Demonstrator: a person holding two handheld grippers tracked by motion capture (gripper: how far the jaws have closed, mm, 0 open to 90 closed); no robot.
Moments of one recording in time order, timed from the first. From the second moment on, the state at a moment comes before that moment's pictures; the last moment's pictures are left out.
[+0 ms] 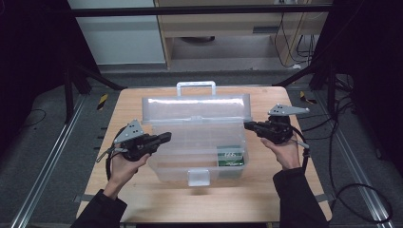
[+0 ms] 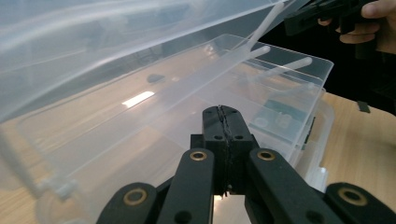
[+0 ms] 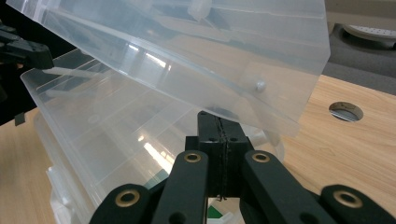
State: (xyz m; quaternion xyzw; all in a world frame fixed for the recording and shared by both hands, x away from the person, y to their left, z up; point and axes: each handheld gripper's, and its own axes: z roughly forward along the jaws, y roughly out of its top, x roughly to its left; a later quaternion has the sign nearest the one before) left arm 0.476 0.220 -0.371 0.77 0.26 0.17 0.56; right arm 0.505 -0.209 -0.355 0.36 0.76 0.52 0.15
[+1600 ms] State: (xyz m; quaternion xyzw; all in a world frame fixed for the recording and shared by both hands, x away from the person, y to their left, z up) left arm 0.463 0.279 -0.395 0.78 0.31 0.18 0.51; right arm 0.470 -0.219 -0.388 0.37 0.77 0.49 0.16
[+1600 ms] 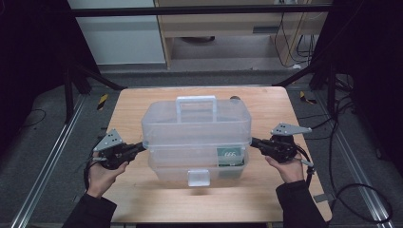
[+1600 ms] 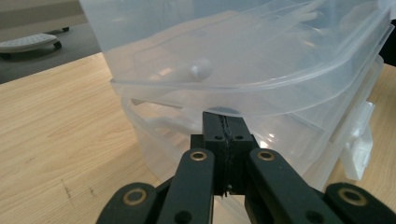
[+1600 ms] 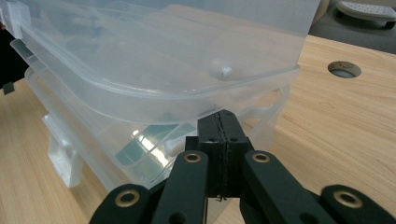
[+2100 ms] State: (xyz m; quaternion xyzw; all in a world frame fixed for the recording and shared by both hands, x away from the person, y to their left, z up) left arm 0.464 0.282 -0.410 0.80 0.32 0.18 0.48; right arm 0.462 -0.221 -0.401 0.38 0.78 0.47 0.16
